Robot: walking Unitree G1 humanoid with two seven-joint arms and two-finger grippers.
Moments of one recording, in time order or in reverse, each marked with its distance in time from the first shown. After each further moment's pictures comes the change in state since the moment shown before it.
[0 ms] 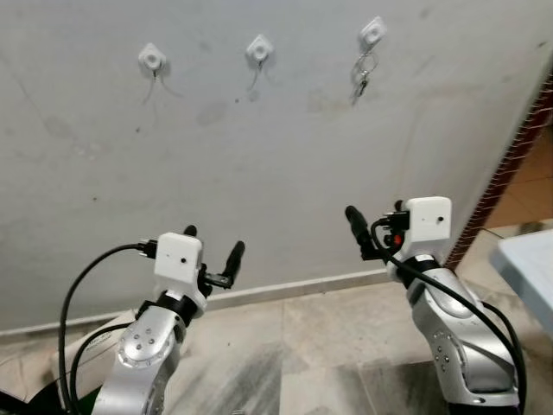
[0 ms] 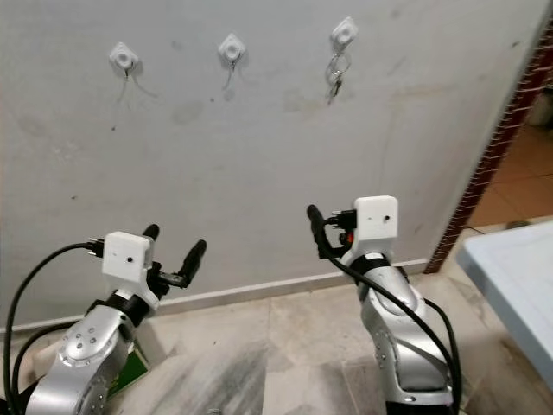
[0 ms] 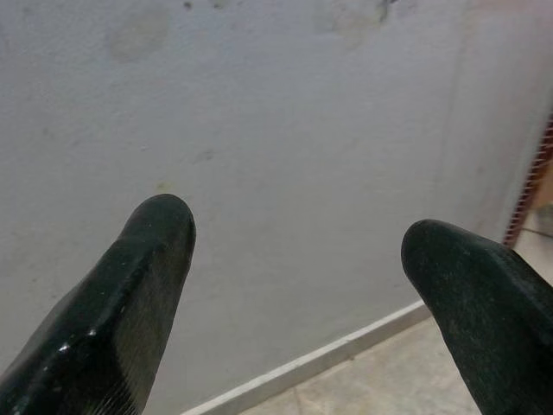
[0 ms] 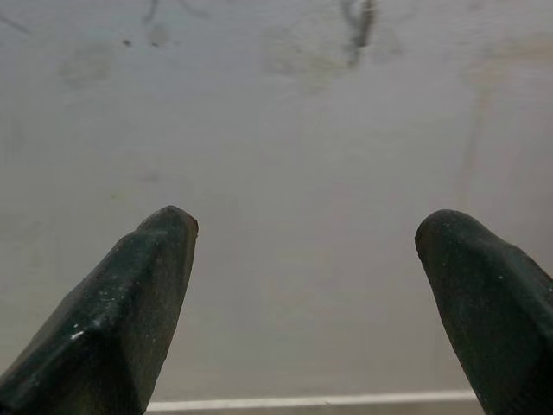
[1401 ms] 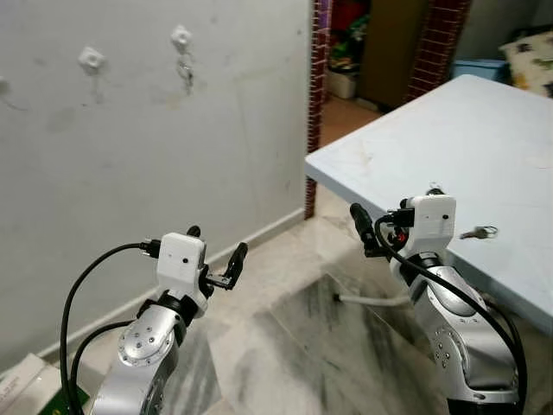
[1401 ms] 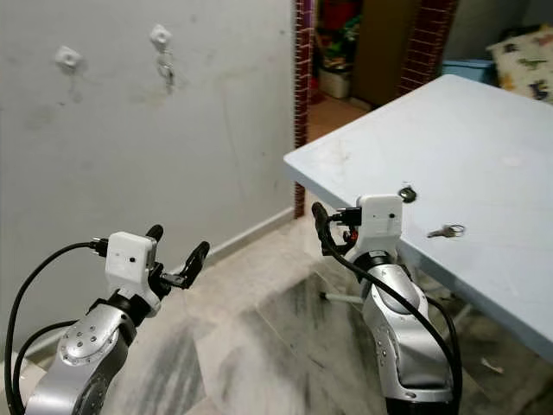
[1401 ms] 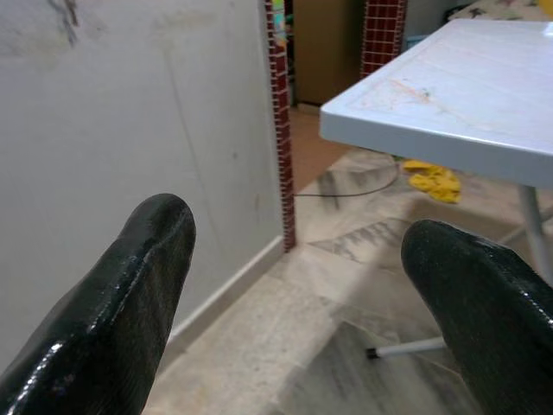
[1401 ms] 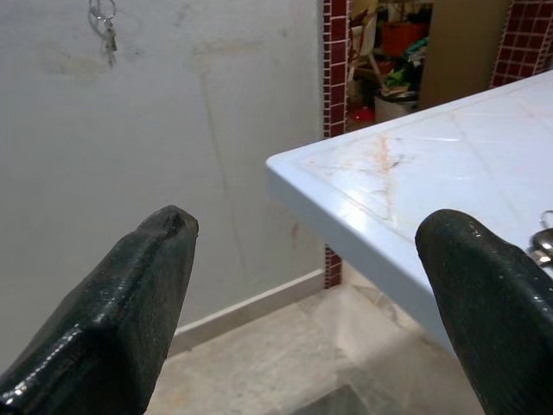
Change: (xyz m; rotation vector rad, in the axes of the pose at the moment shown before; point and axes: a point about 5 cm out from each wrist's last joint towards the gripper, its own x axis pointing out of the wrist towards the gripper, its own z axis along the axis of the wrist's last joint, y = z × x) left arm 0.001 0.001 -0.003 -0.011 0.009 -0.025; right arm 0.003 0.001 0.000 0.002 0.003 -0.005
